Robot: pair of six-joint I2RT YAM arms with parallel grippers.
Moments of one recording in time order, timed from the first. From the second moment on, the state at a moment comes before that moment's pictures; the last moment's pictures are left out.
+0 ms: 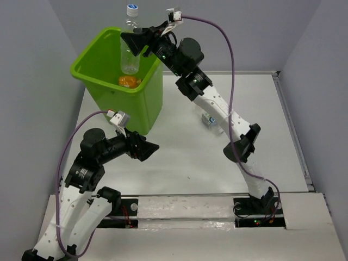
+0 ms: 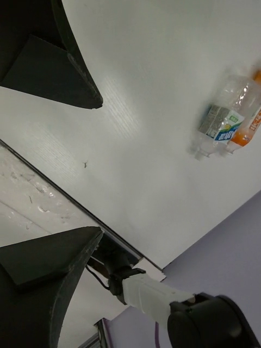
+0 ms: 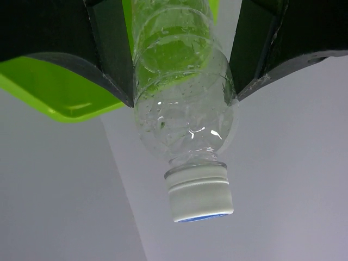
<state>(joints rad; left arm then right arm) -0.36 0.56 0.77 -0.46 0.55 -0.41 0.80 2.20 2.64 0.10 -0.08 0.44</state>
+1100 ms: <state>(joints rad) -1.01 1.55 1.04 -0.01 -0.45 -0.98 0.11 1.56 1.41 -0.18 -0.22 0.25</state>
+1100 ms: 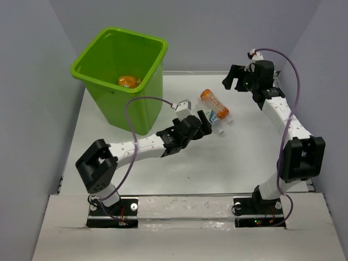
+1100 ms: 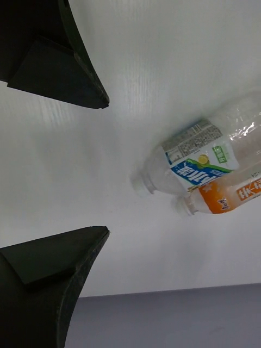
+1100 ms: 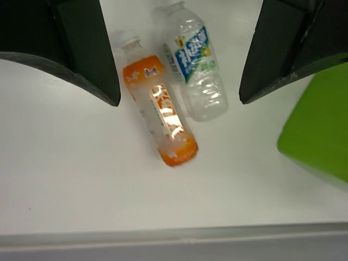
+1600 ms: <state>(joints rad) -0.87 2.09 1.50 -0.08 -0.50 -1.00 0.09 1.87 1.50 -0.31 -0.29 0.05</state>
